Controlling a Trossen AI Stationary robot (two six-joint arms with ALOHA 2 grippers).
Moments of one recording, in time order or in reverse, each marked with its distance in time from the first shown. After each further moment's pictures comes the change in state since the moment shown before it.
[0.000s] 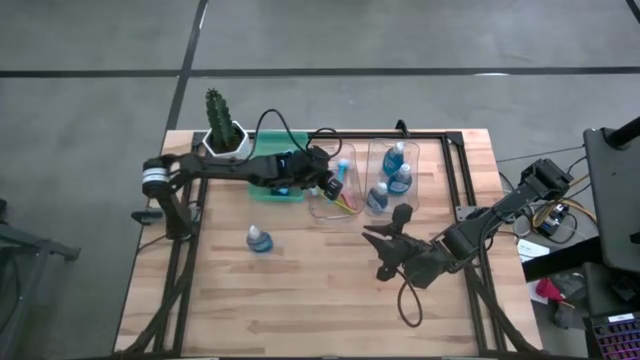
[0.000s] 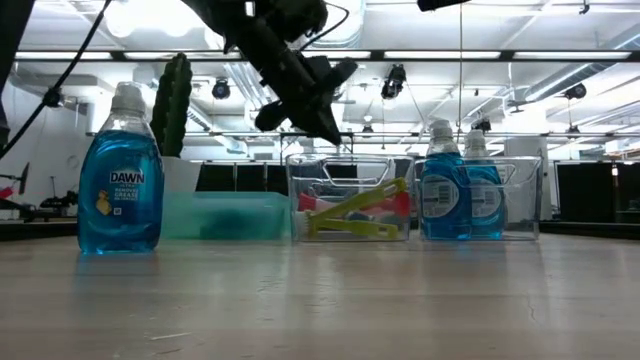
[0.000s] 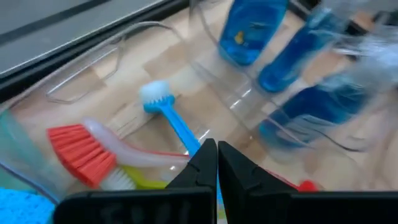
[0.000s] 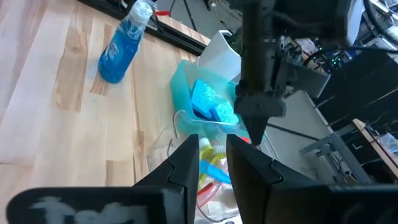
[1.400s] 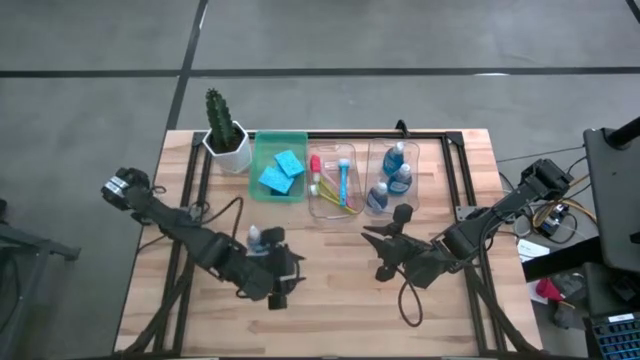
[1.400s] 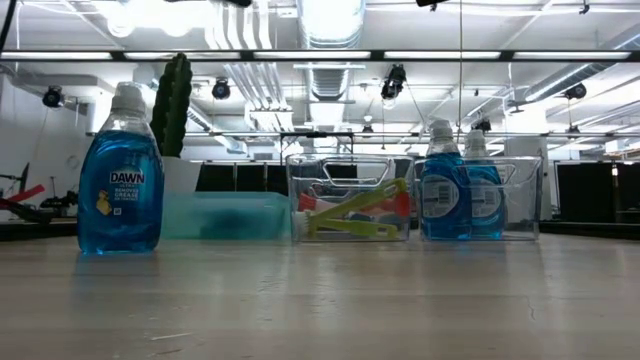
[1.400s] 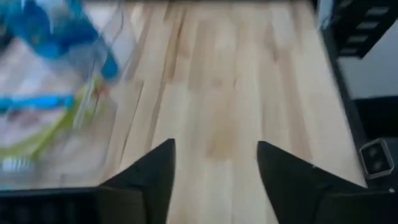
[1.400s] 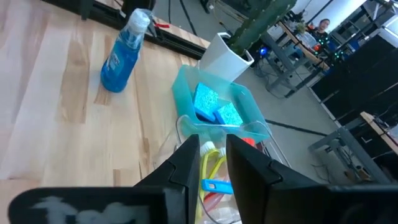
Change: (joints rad) left arm -0.771 -0.246 -0.071 -0.209 -0.247 0.102; right arm 0.000 -0.002 0.000 0.024 -0.001 0.047
